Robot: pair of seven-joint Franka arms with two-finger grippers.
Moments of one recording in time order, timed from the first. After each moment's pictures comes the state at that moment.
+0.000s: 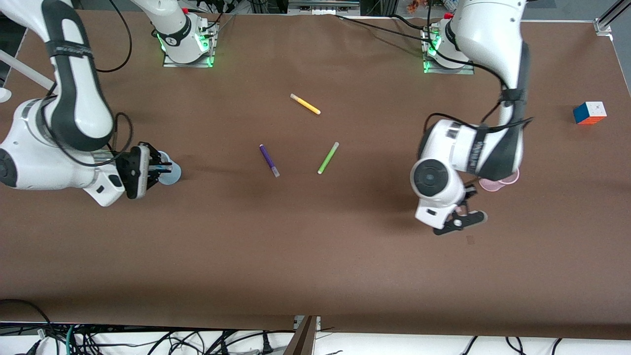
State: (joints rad) left arm -0.54 0.65 0.33 -1.40 0.26 1.78 -0.54; right arm 0.02 0.41 -0.03 -1.67 0.41 1.69 -1.54
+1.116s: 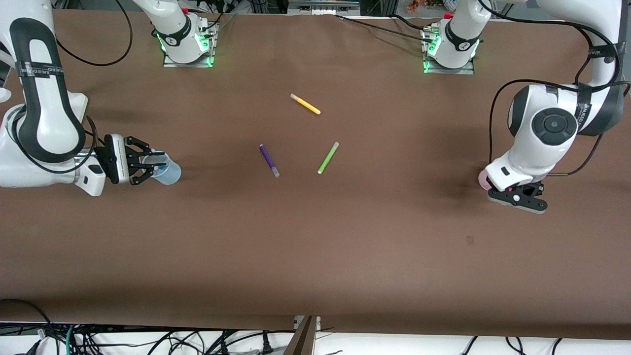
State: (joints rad) left arm -0.36 0.25 0.33 -2.01 0.21 2.32 0.22; right arm -0.09 0.43 -0.05 -1.76 0.54 1.67 -1.90
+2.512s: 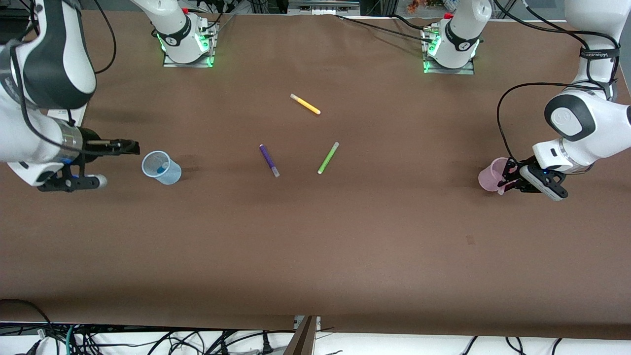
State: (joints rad) left arm -0.12 0.30 0.32 -2.12 -0.64 2.36 1.31; right arm 0.07 0.26 0.00 -1.50 0.01 1.50 0.03
